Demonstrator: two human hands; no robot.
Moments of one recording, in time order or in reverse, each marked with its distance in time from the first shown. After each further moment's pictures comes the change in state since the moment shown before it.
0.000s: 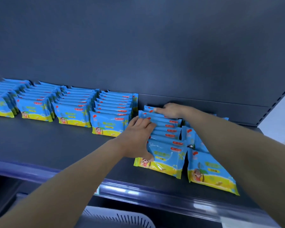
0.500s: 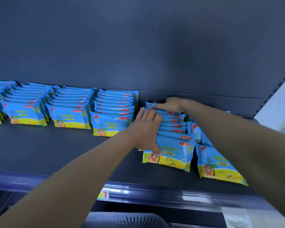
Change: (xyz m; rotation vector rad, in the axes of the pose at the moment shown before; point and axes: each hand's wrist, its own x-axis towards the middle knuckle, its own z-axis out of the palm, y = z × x) left_hand 0.022 -0.014 -0.001 0.026 -0.039 0.090; right_hand 0.011 -0.015 0.002 -0.023 0.028 0.073
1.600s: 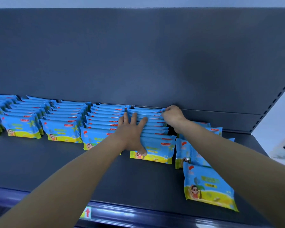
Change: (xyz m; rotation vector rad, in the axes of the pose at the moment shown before) left_hand 0.031 -0.009 -0.019 0.102 -0.196 -0.357; right_hand 0.003 0.021 0.000 0.774 0.365 0.112
